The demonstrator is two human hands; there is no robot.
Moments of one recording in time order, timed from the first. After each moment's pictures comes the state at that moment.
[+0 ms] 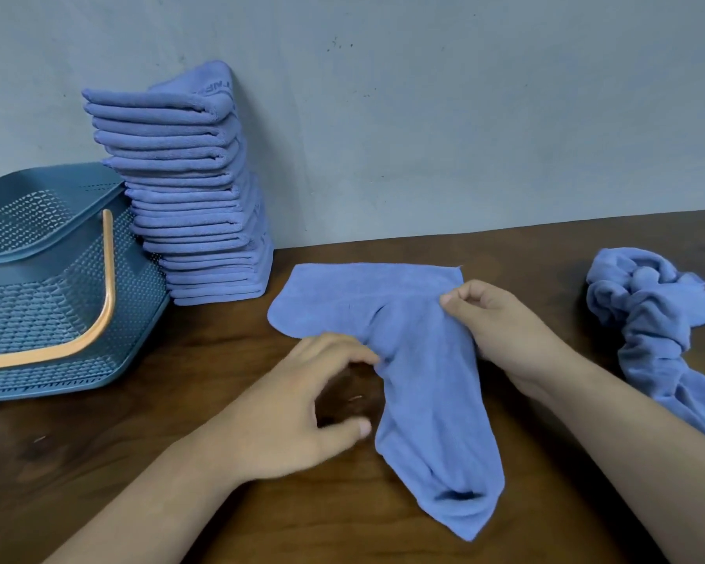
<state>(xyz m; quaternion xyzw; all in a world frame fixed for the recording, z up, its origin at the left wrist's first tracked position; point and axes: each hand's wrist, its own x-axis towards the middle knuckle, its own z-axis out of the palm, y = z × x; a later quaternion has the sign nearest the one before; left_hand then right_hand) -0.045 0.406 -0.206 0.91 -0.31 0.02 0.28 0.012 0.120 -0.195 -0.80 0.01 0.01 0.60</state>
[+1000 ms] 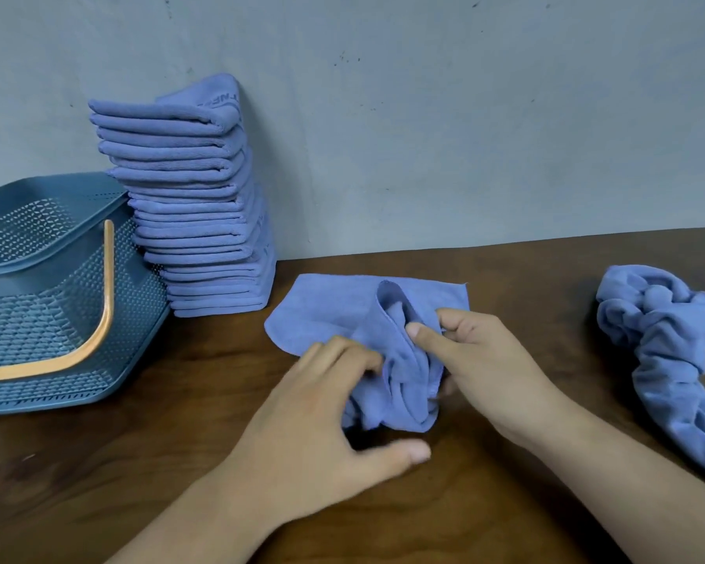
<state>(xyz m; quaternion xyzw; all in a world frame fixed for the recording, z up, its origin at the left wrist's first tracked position) -0.064 0.377 -0.191 0.91 -0.27 0.14 0.28 -0.010 0.154 -0.188 -0.76 -0.11 0.01 0.64</state>
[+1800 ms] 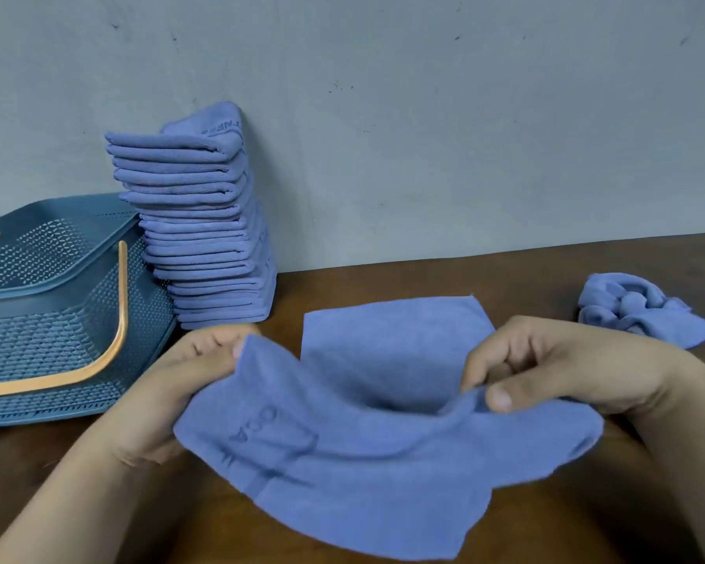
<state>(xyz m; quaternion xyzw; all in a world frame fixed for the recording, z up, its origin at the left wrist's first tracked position) -0.059 0.454 -0.137 0.64 -0.15 -0.08 0.75 -0.030 0.077 -0.114 -0.71 -0.31 0.35 0.53</state>
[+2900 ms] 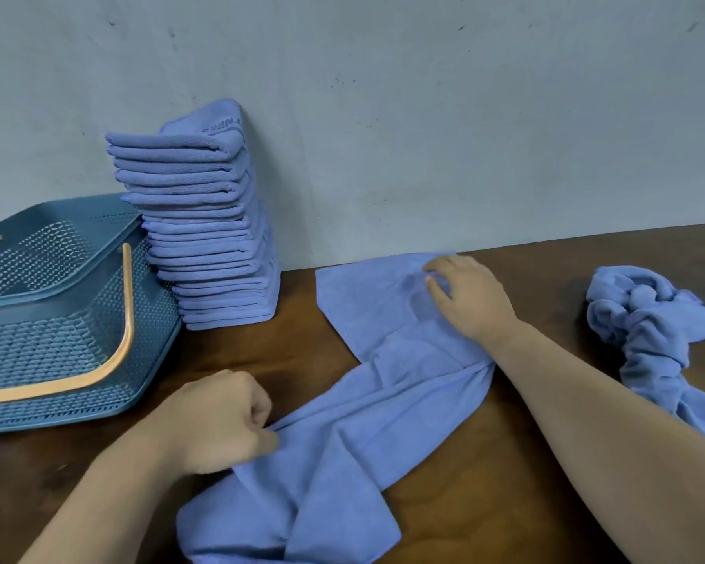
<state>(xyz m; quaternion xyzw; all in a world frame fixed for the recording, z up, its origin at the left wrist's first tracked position) -0.040 0.471 -0.160 0.98 -0.09 -0.12 0.09 0.137 0.109 -0.223 -0.93 -0.16 -0.27 0.18</state>
